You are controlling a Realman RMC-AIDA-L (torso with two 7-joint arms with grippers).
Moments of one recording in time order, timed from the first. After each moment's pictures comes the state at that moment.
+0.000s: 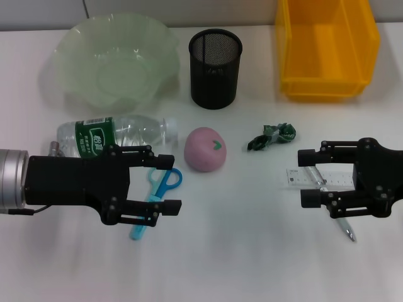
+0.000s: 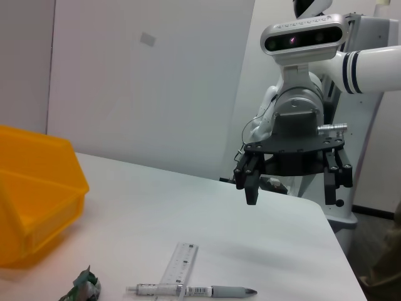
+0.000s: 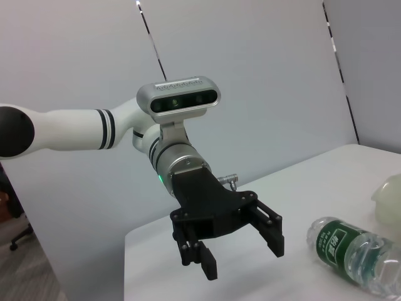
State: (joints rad) left arm -0.44 -2.07 0.88 0.79 1.92 1.81 -1.31; right arm 0.42 2.08 -0.69 -0.87 -1.98 -1.96 1.46
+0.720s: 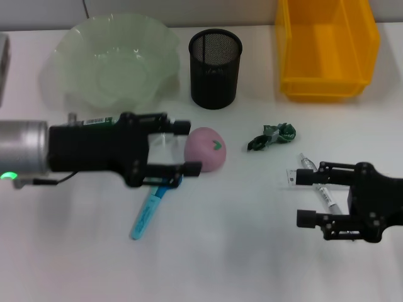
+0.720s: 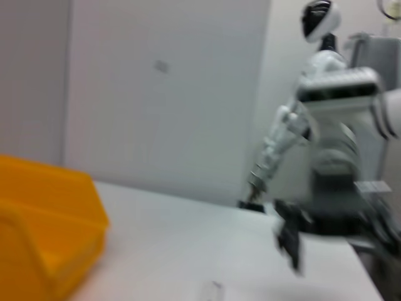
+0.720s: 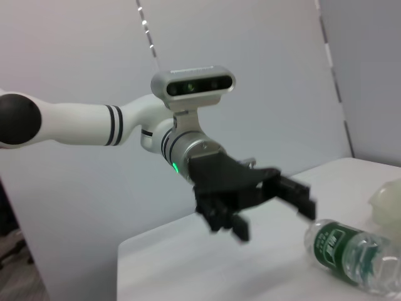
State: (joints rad) left arm -0.51 -2.07 0.88 0.73 1.86 1.73 -1.31; right arm 0.37 2.08 -0.68 -0.71 -1.98 -1.91 1.28
